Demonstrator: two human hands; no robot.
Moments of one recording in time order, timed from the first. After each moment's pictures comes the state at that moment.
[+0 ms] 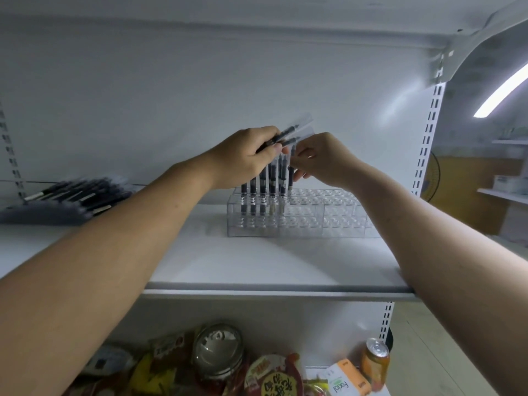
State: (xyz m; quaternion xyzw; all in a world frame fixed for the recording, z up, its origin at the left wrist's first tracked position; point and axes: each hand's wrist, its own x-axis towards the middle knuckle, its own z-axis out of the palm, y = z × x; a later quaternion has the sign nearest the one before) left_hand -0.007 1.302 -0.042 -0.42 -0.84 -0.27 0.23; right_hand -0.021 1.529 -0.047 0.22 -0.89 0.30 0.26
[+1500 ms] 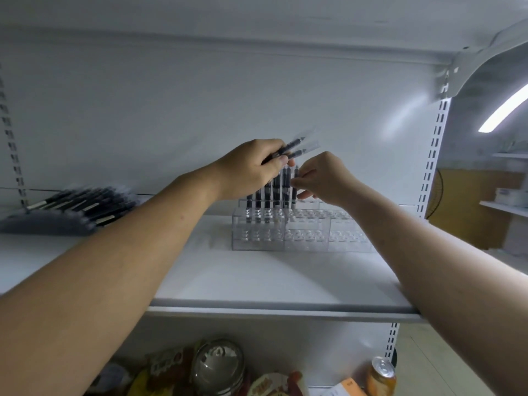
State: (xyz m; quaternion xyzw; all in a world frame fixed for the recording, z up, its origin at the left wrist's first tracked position) left_hand -0.004 1.301 -0.042 -0.41 -0.83 -0.30 0.22; right_hand -0.036 1.519 -0.056 0.14 -0.91 0.30 0.25
